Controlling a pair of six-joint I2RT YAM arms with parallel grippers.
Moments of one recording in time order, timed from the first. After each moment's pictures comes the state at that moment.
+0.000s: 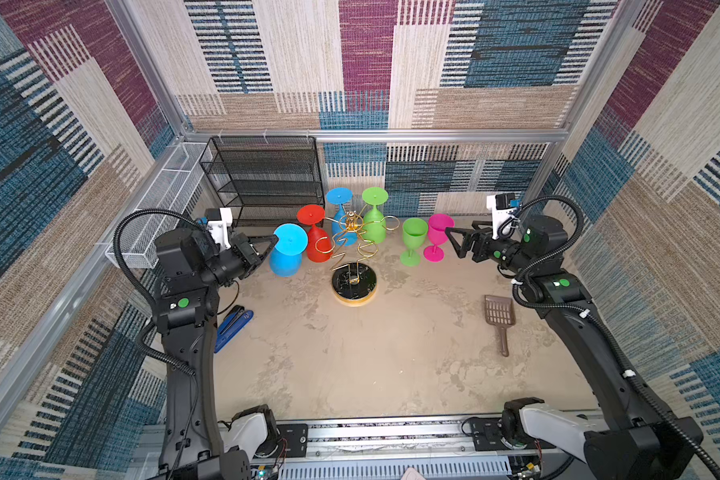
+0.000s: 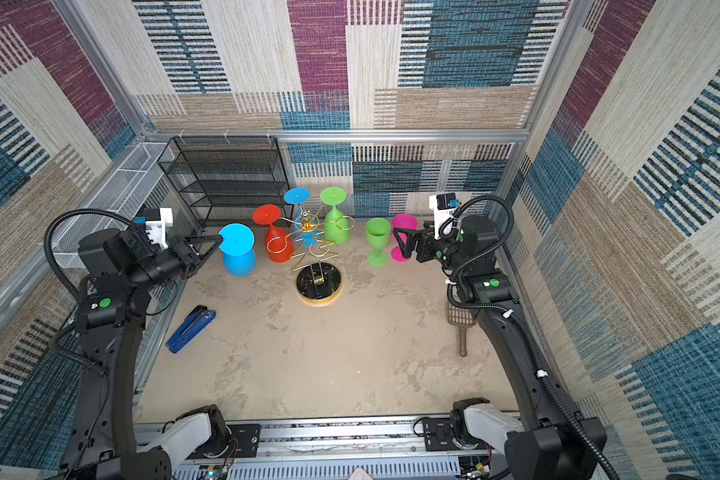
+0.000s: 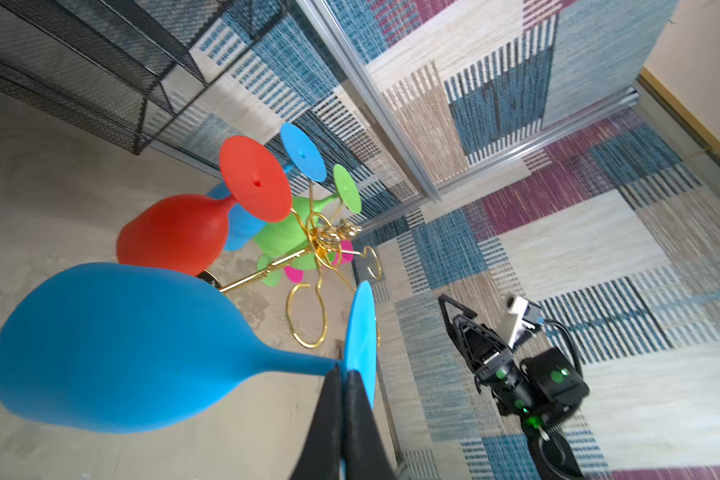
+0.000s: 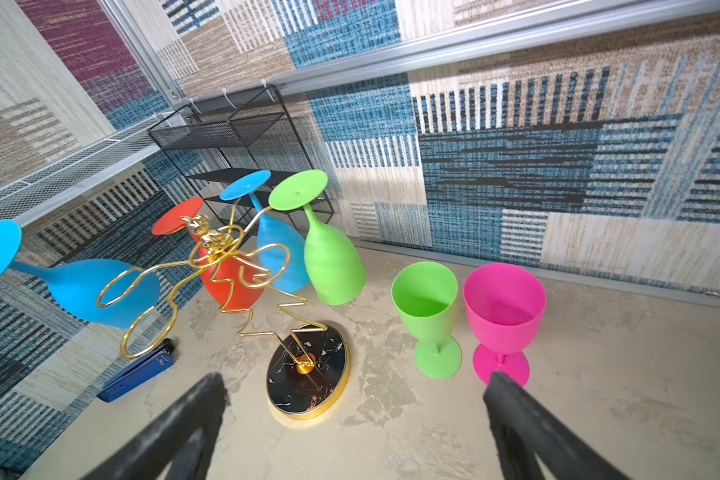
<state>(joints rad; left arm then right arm) 0.27 1.07 1.27 -0.47 0.98 -0.74 0.15 1.14 1.17 -0.23 -0.44 0.19</state>
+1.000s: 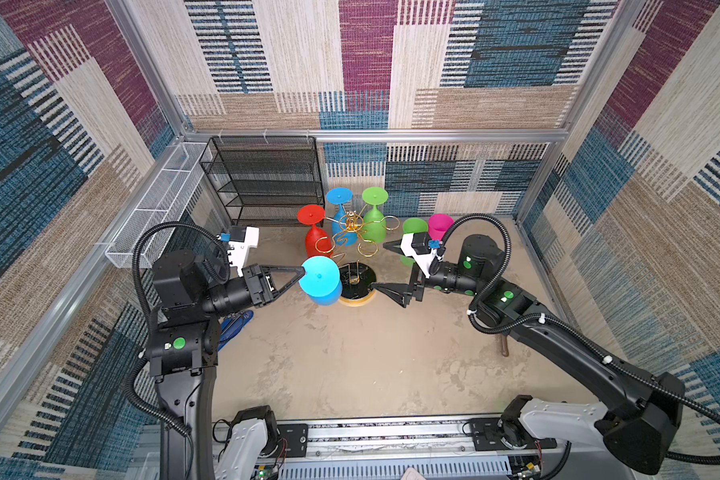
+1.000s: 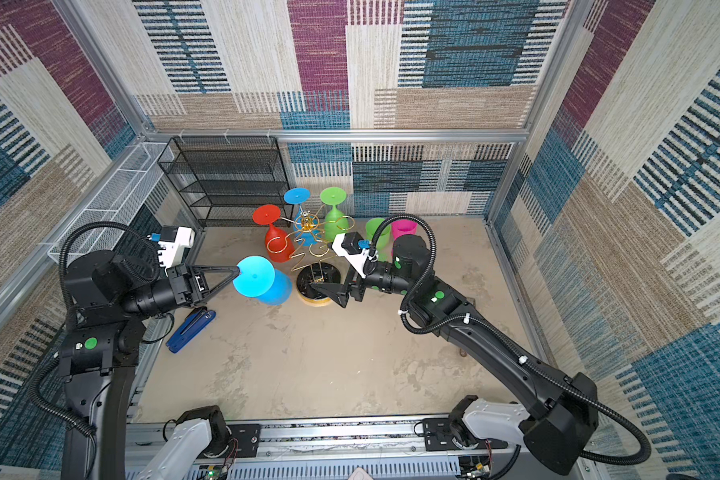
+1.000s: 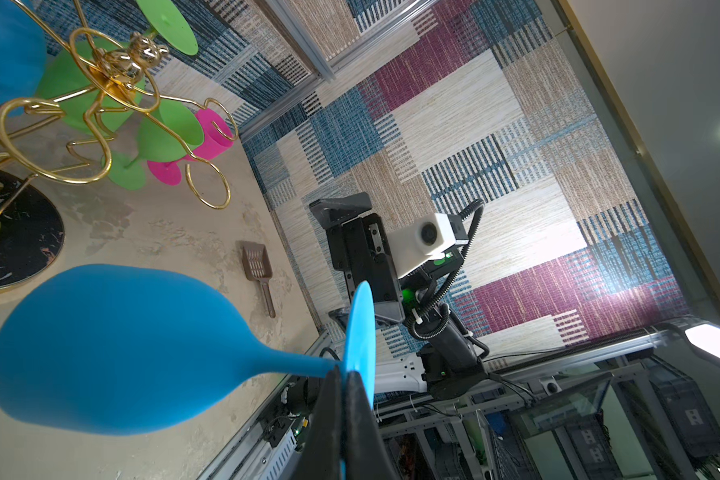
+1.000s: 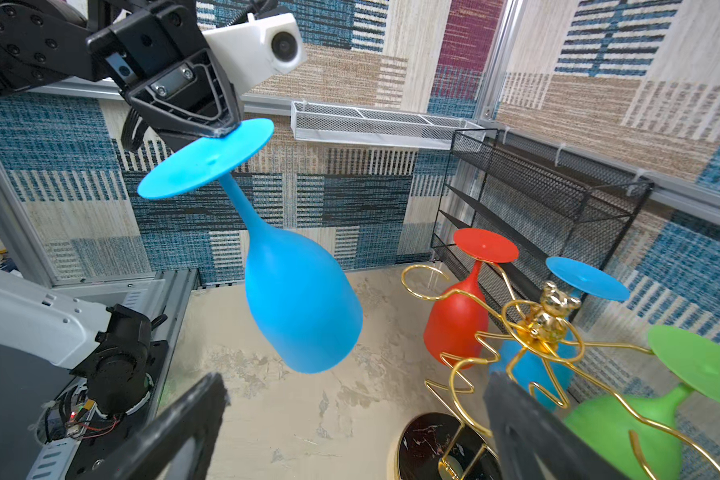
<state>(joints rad) 0.15 0.88 1.25 -0.59 1.26 -0.80 0.69 1.23 1.14 0.04 -0.59 -0.16</state>
